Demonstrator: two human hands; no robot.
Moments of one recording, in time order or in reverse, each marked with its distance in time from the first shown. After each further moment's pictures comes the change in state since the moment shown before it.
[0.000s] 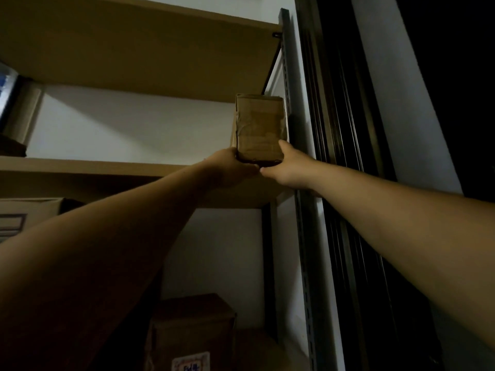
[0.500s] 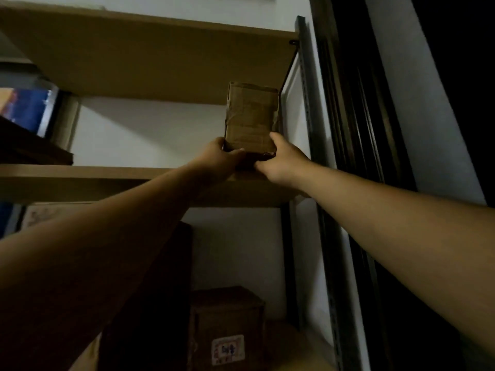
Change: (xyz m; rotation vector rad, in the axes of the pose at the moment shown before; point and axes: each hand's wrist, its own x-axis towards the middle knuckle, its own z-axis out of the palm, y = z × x) left_hand -0.031 -0.021 -0.048 -0.262 0.192 -0.065; right_hand -0.036 -0.060 0.023 0.110 0.057 -0.124
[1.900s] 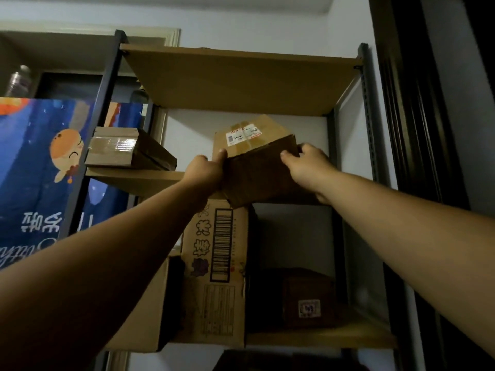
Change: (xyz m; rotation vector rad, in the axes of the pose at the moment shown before) left_hand -0.121 -0.035 -0.212 -0.210 0.221 -0.246; right_hand -0.089 -0.177 0.061 0.156 0.013 0.161
